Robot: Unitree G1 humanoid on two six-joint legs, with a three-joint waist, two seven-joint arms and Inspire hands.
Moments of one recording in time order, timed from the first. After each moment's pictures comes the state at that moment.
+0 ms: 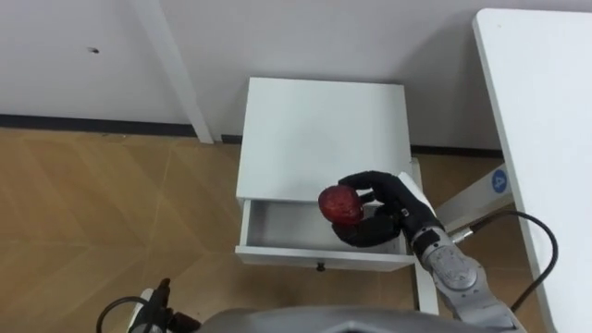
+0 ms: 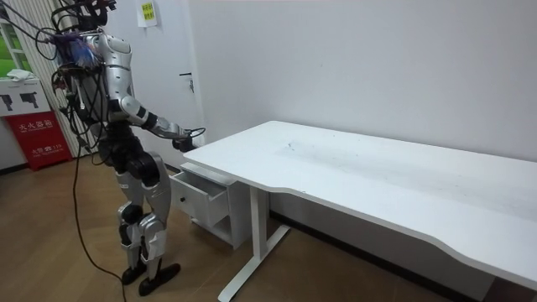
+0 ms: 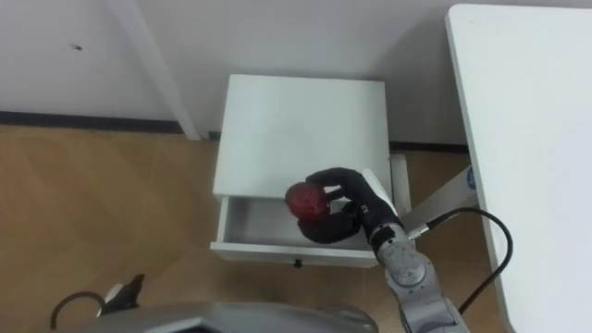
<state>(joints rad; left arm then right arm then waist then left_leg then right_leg) 0.20 0.20 -0.02 1.05 0.24 -0.04 0.13 0.25 -0.24 0.22 0.35 -0.20 -0.11 0.08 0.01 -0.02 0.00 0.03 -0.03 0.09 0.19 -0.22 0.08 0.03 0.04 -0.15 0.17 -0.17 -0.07</state>
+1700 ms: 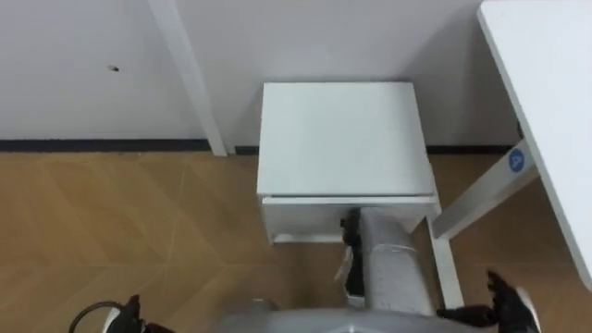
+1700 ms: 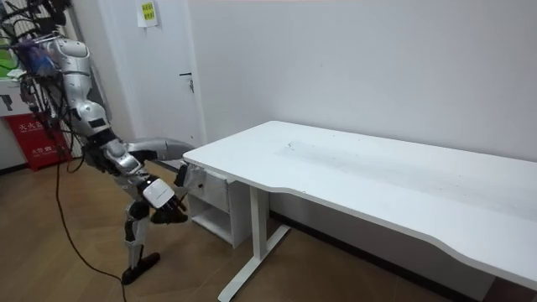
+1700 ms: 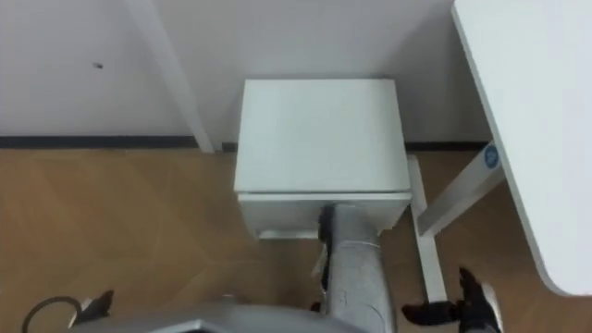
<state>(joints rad) 0.16 0.26 0.03 1.18 0.21 0.04 0.13 0.27 -0.29 0.00 1.17 -0.01 -0.13 -0.13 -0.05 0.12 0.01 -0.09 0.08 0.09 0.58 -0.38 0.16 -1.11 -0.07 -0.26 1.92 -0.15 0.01</state>
